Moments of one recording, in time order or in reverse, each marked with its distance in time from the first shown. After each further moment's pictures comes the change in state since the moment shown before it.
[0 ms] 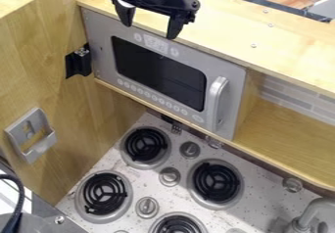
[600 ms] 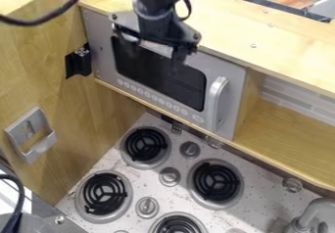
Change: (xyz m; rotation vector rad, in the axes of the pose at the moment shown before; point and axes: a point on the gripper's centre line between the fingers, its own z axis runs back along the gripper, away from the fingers) arm -0.032 -0.012 -0.020 -0.085 0.043 0.000
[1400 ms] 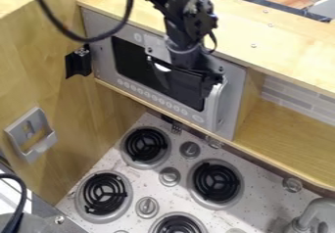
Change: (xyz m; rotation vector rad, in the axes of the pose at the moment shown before) arm -0.009 -0.045 -0.054 -0.126 0.054 -0.097
